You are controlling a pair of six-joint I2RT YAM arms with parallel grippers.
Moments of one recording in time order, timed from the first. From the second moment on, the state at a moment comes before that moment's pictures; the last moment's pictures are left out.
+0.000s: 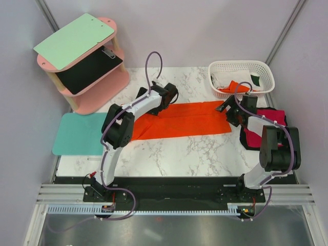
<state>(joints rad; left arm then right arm) -0.64 2.23 1.86 -1.07 -0.92 -0.39 -0.10 1.63 0.81 0.08 -0.28 0.72</state>
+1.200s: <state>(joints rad) -0.59 1.80 1.15 -0.66 -0.40 -0.52 0.24 2.11 1.57 -0.34 -0.03 0.38</state>
